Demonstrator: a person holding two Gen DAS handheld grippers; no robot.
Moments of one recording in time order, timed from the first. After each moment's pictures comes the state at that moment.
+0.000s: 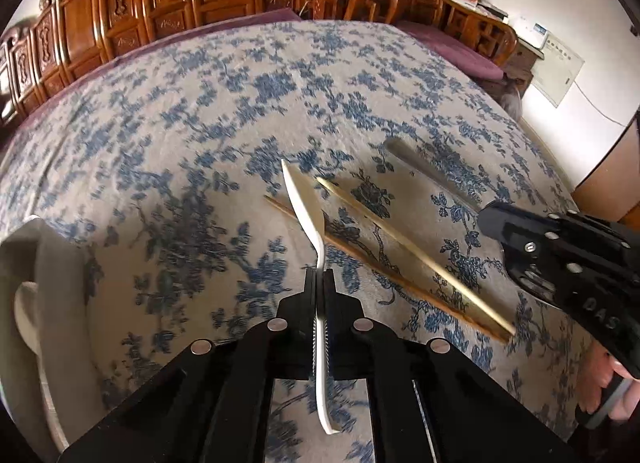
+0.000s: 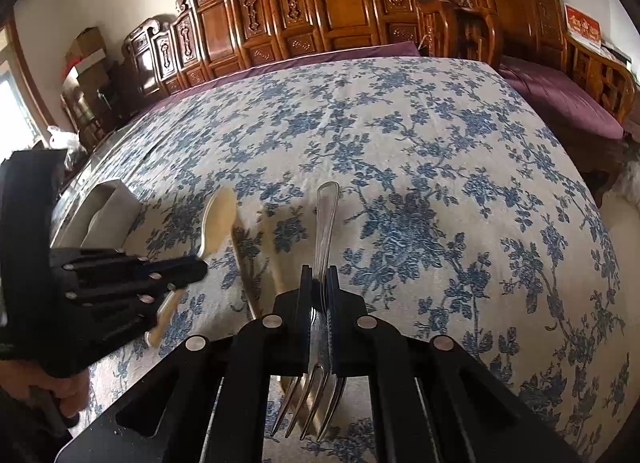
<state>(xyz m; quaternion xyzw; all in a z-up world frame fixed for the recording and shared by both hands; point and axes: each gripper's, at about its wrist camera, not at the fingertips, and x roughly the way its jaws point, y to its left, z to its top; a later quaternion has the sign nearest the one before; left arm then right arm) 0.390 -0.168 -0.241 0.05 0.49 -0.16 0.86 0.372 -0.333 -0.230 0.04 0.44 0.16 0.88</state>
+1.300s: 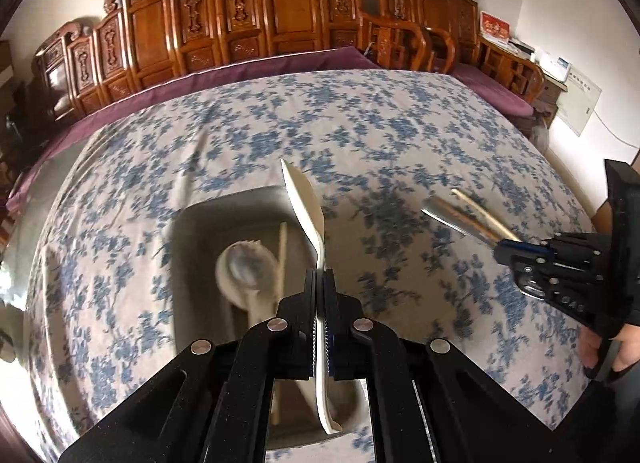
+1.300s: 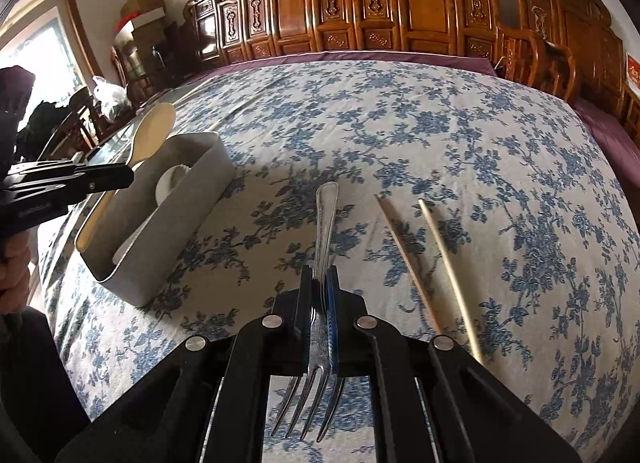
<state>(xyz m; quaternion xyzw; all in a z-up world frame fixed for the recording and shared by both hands) 0.338 0.006 -0.174 0.05 0.44 -0.09 0.89 0.340 -0.222 -0.217 -0.01 0.43 0.25 0.87</state>
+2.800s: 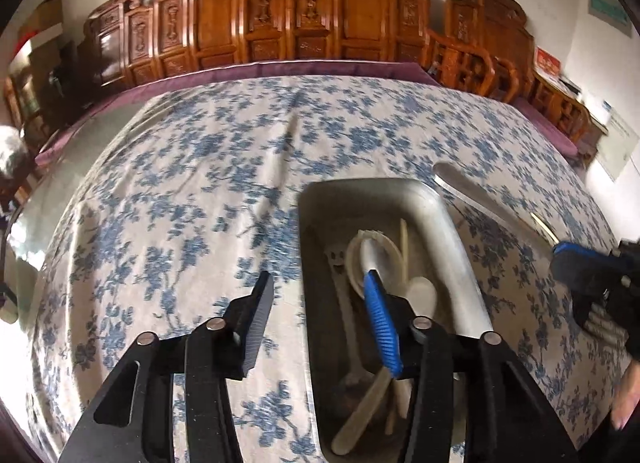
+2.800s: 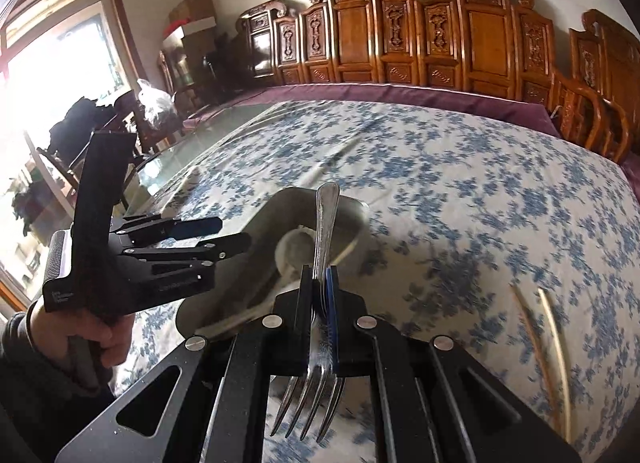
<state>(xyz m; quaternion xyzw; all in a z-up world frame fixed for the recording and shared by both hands) 0.345 0.097 -0.194 0.00 0.43 -0.01 0.90 0.334 -0.085 -0.158 -0.01 0.39 0.32 0.86</state>
